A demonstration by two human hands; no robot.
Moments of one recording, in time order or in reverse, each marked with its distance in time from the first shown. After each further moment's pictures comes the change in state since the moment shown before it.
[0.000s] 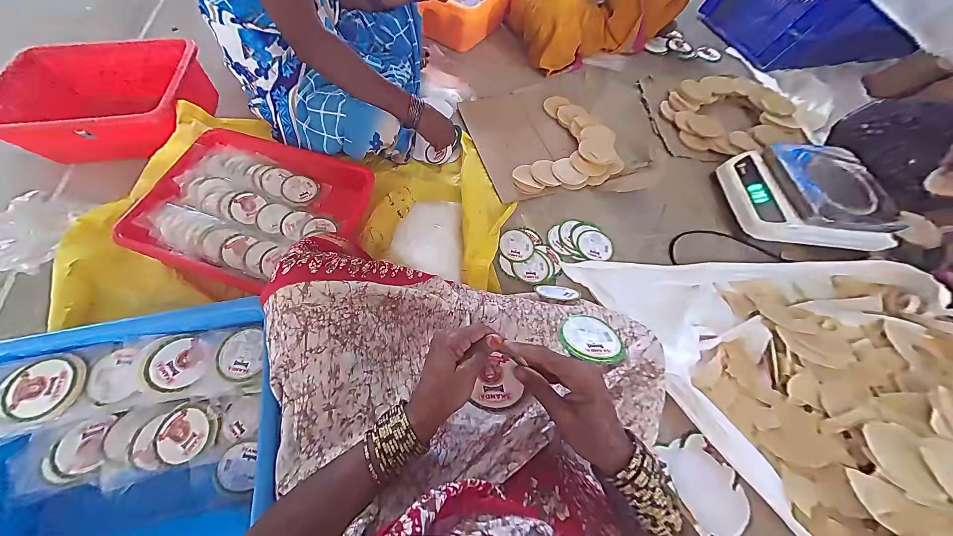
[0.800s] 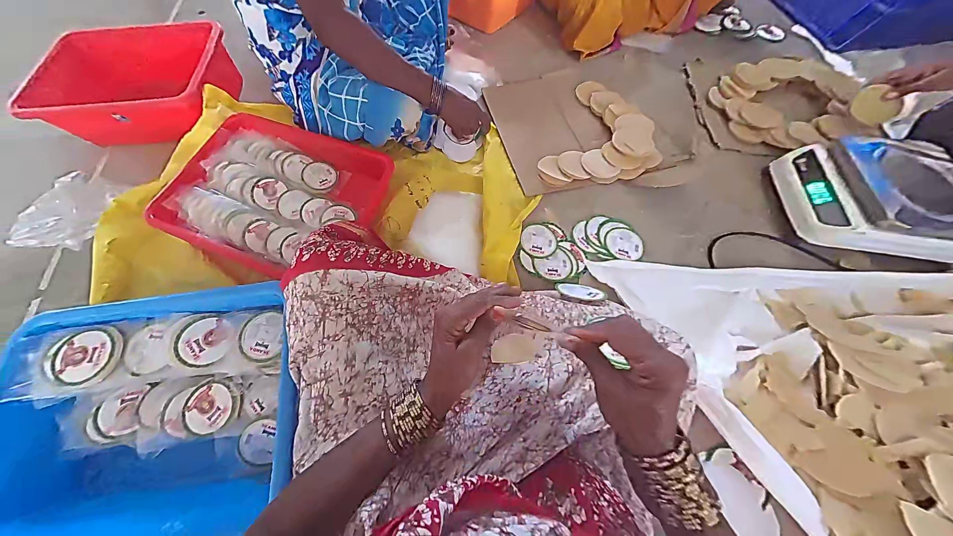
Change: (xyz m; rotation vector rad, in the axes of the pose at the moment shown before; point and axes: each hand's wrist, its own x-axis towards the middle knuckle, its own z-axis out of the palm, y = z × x) left_hand 0.022 -0.004 -0.008 -0.160 0.169 0.287; right_hand 0.032 -0.005 -0.017 -0.280 0.308 -0.152
